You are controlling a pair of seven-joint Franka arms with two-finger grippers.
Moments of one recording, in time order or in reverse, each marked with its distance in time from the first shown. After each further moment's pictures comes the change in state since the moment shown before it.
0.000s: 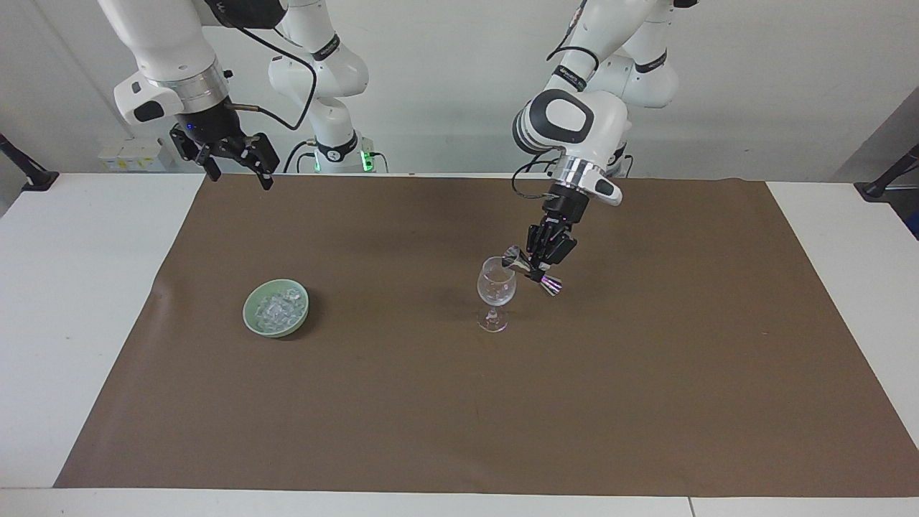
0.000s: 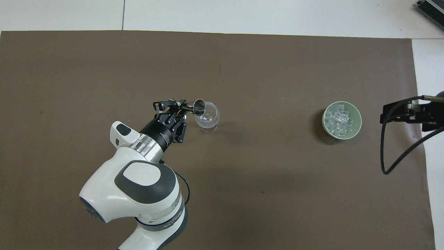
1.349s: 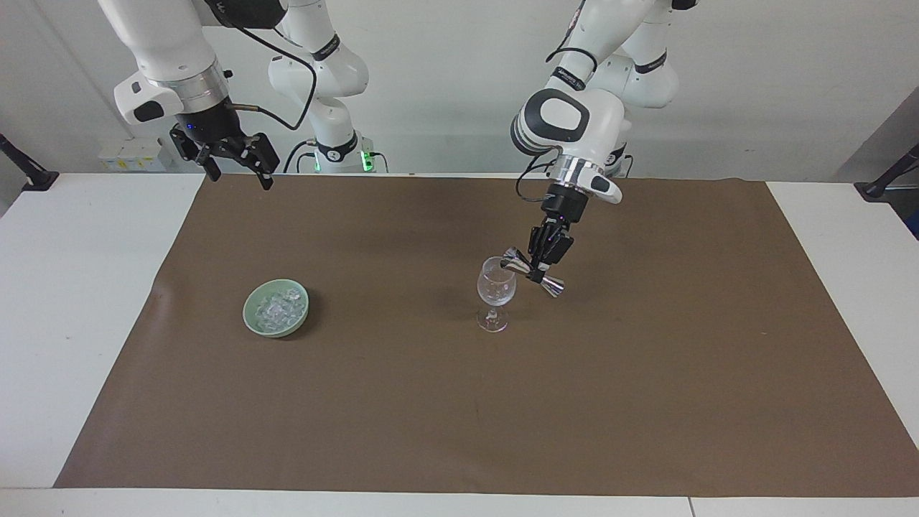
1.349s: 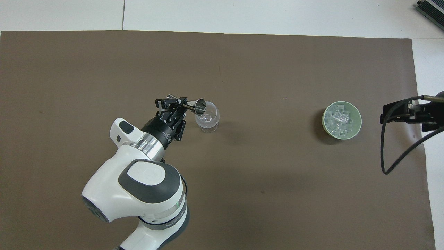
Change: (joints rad) left arm -0.010 0.016 -0.001 0.024 0.043 0.036 0.073; right arm 0.000 0.000 0.000 0.000 0.000 0.000 0.000
